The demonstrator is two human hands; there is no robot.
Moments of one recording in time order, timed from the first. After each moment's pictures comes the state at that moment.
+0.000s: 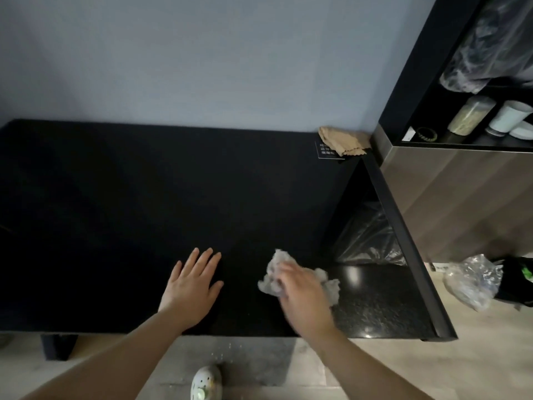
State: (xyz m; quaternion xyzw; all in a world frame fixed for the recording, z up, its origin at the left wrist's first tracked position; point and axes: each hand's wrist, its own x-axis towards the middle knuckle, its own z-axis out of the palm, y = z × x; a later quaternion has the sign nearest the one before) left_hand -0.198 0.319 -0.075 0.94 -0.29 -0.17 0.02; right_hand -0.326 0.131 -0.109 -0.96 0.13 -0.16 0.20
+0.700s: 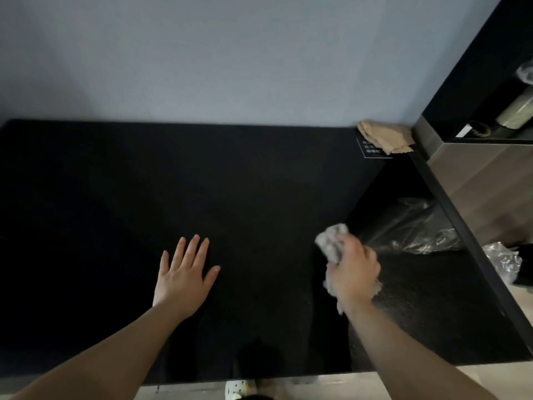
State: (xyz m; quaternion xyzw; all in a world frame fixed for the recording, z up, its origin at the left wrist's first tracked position) left_hand -0.057 0.403 -0.097 0.95 -0.26 -0.16 0.00; right_hand -0.210 0.160 -0.104 -0.87 0.43 -0.17 0.17
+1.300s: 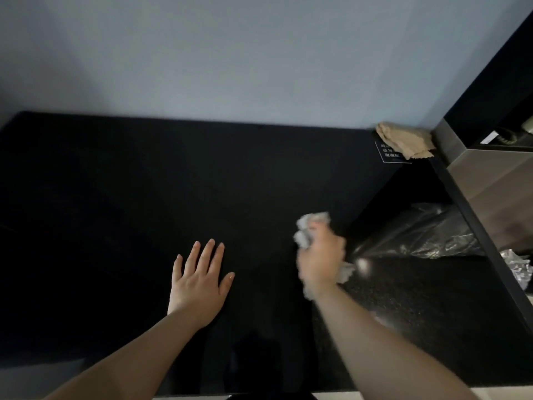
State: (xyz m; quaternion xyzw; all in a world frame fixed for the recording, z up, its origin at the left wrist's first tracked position) left_hand -0.055 0.408 -0.102 0.95 -0.28 -0.14 0.00; right_hand -0.129 0.204 -0.096 -0.85 0.42 -0.17 0.25
